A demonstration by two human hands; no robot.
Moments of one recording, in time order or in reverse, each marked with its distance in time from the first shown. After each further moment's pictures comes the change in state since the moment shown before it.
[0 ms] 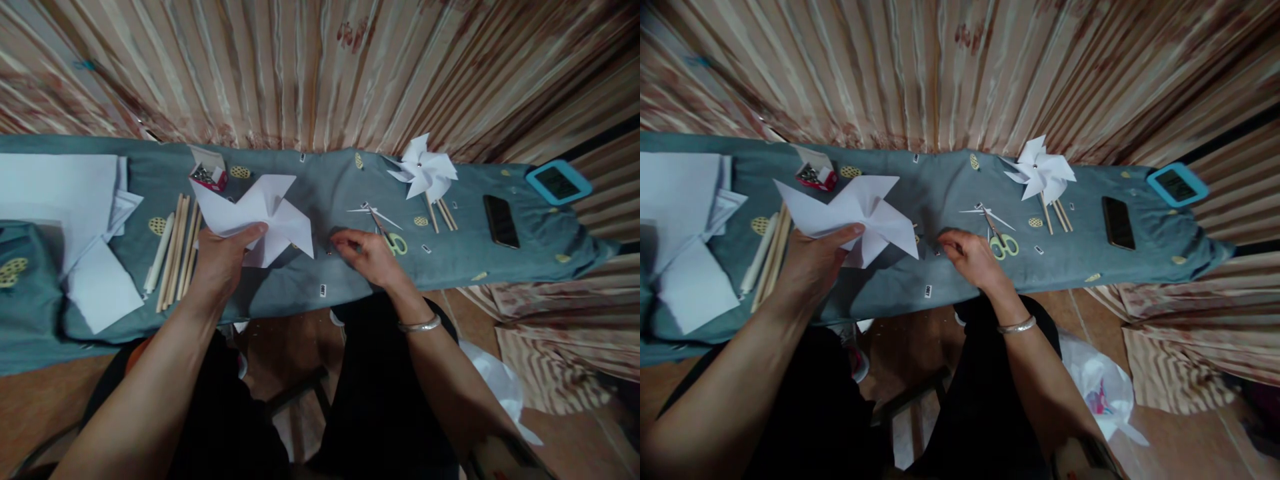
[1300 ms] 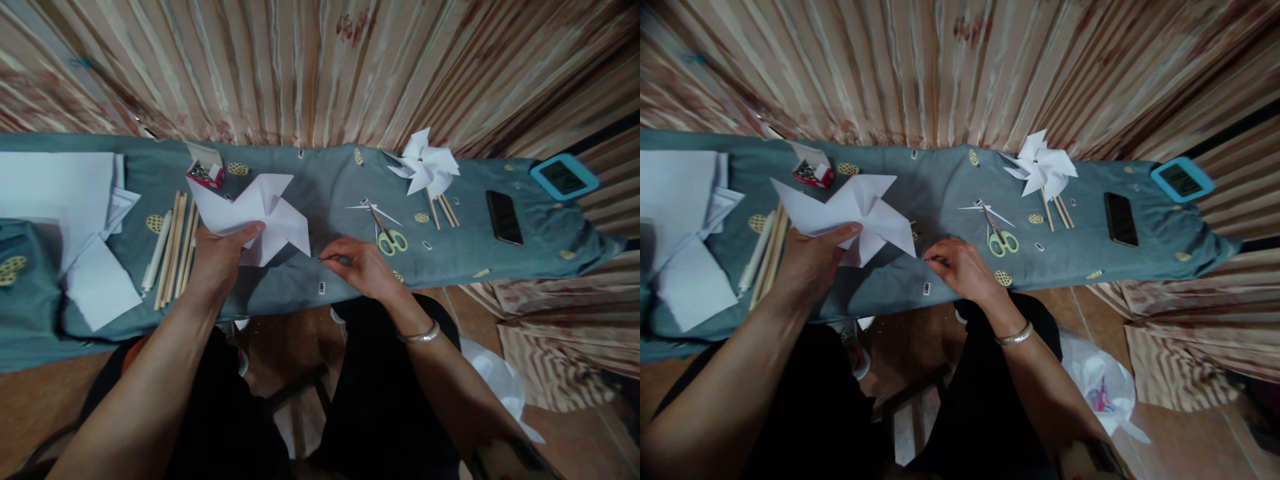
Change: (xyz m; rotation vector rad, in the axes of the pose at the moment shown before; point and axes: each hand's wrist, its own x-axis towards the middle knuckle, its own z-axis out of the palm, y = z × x) left_hand -0.003 -0.002 -0.001 -0.026 -0.019 0.018; right_hand -0.013 -0.018 0.005 0.068 -0.092 -0.126
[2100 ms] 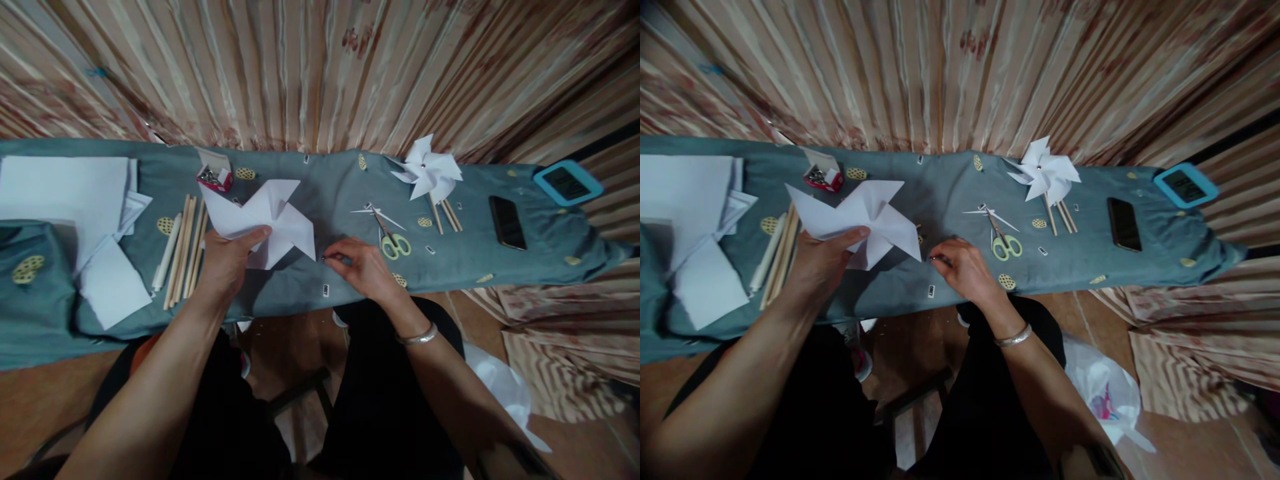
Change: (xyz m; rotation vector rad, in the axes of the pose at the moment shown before) left_hand 0.004 -0.008 -0.007 0.041 -0.004 0.012; right_hand 0.005 0.002 0.005 -0.076 0.070 0.015
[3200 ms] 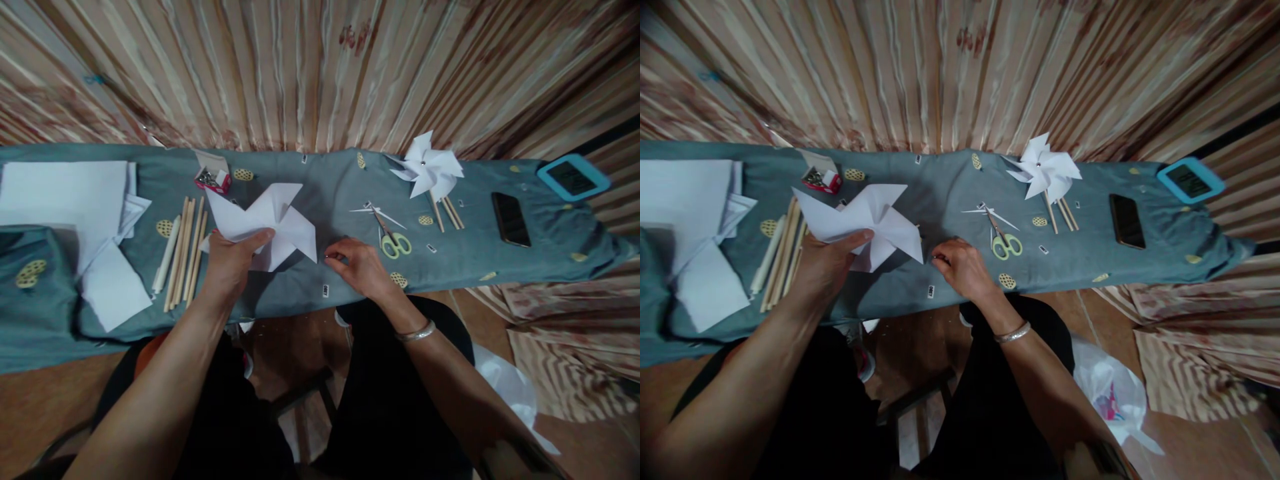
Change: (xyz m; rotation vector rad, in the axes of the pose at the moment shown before) left_hand -0.004 0.002 0.005 0.036 -0.016 -0.022; right_hand 0.000 0.008 0.012 -0.039 0.019 0.017
